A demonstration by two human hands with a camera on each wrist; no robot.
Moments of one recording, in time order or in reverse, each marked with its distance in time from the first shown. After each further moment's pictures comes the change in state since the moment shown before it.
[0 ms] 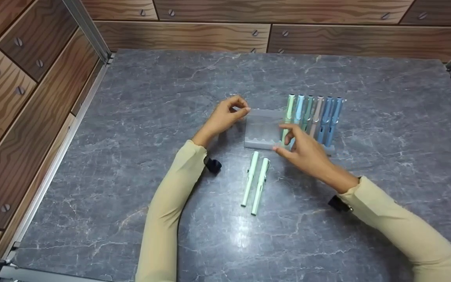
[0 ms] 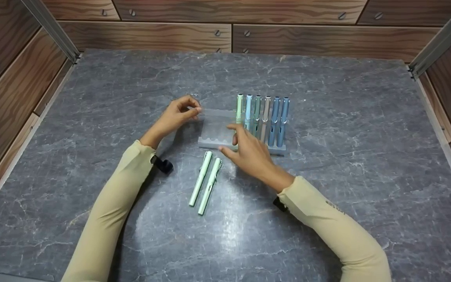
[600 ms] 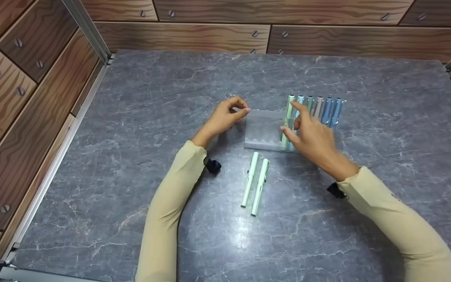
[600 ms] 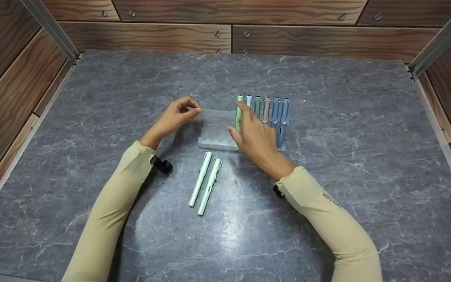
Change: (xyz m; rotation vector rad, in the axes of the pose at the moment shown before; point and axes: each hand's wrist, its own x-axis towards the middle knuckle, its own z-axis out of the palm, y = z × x) left_hand 0.000 0.001 0.000 0.010 0.008 -0.010; right_hand 0.023 0.004 -0.017 -0.275 0.219 -0.026
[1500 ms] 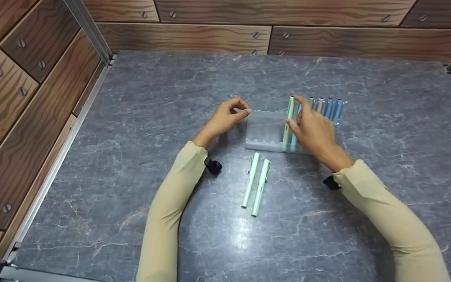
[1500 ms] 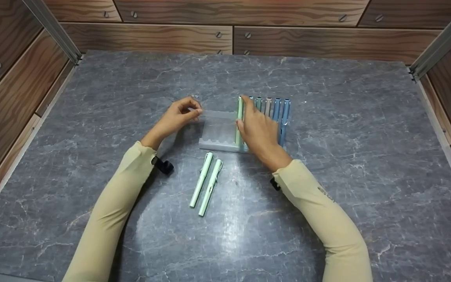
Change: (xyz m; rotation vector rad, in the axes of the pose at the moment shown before) left_hand 0.000 0.000 0.000 0.011 0.014 0.008; right_hand 0.019 0.007 0.003 -0.034 0.038 0.045
